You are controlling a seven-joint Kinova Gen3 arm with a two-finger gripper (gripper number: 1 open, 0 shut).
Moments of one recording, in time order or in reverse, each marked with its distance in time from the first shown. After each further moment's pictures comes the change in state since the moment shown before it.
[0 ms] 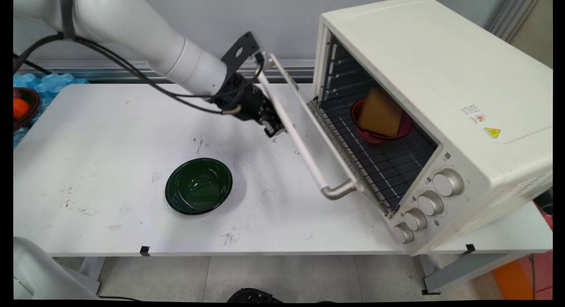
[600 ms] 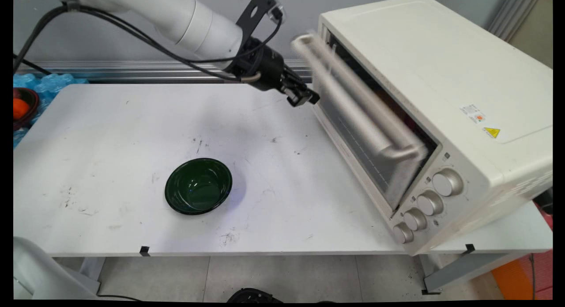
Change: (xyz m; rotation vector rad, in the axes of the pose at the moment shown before) arm 0.054 -0.001 -0.014 0.005 0.109 0.003
